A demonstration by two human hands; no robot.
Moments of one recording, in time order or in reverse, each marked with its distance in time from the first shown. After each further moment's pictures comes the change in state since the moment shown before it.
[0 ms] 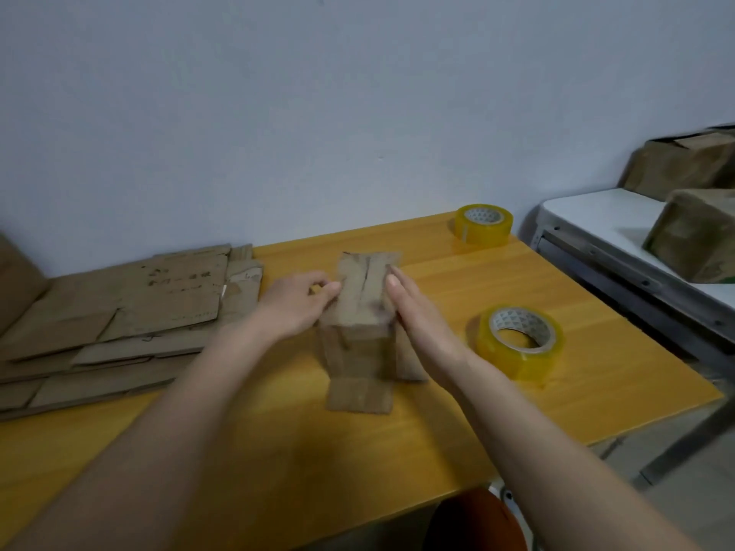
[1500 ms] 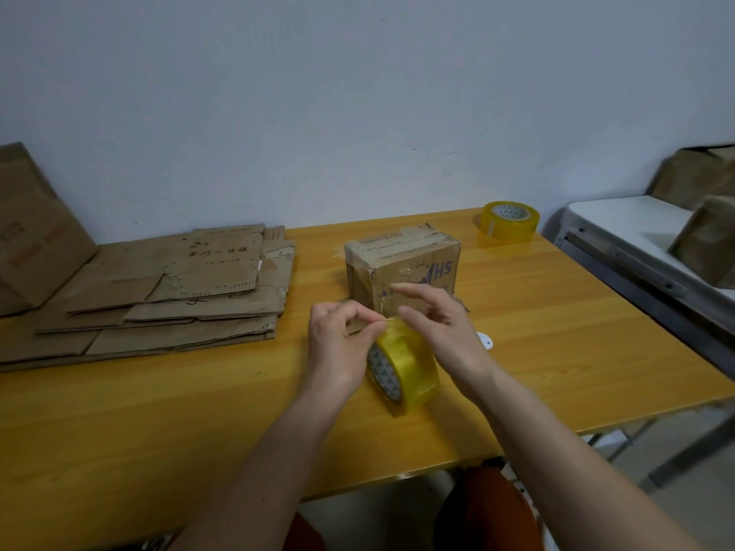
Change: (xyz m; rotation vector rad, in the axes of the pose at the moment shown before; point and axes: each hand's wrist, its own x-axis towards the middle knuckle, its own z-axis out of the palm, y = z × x) left_hand -0.102 0.018 0.047 -0.593 0.344 -0.136; right_hand -0.044 0.010 0.021 -0.155 0.027 -0.172
